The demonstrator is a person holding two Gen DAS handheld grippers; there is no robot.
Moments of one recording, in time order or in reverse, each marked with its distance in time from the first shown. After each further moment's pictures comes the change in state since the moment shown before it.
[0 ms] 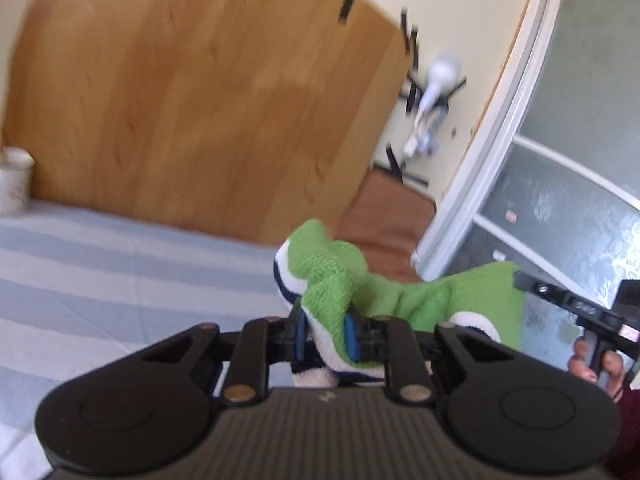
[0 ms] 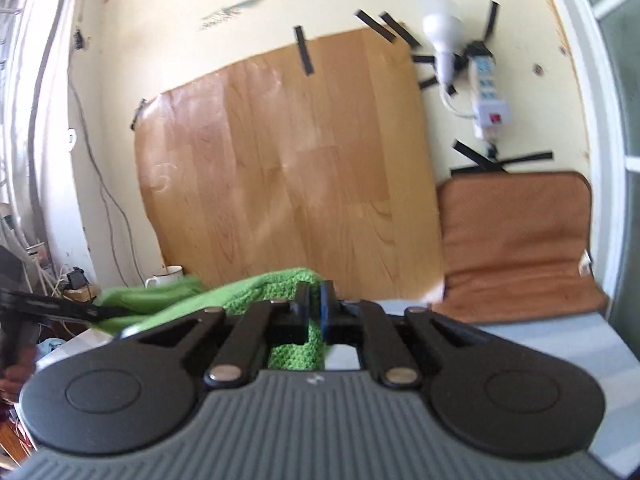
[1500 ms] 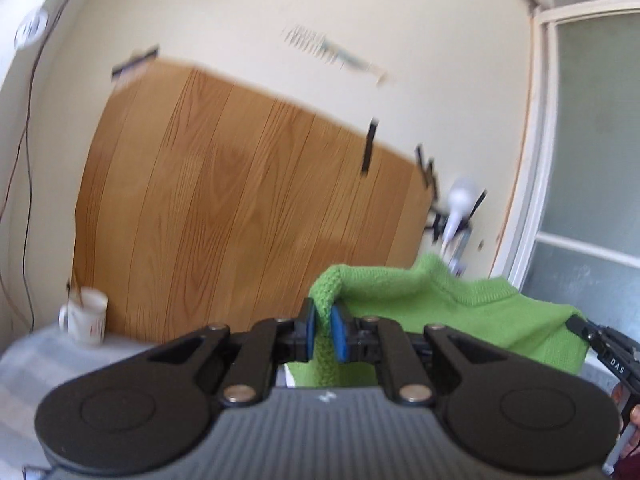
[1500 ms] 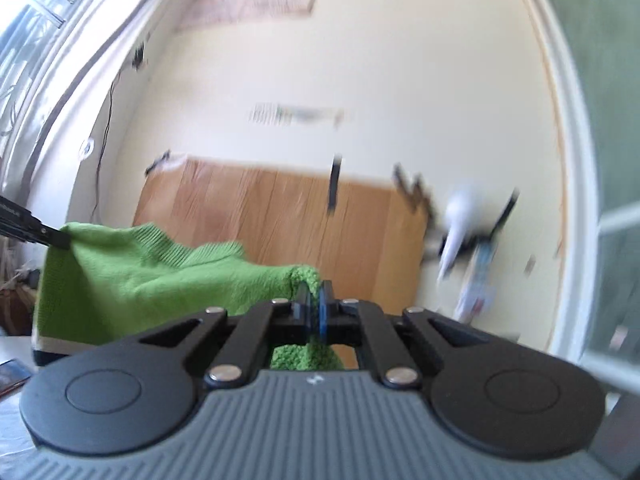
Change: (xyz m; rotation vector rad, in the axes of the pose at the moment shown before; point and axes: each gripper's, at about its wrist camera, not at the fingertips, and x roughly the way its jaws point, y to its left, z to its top) left arm -0.083 -0.042 0.080 0.075 -0.321 0.152; right arm -0.075 0.078 0.053 -0.392 -0.412 -0.190
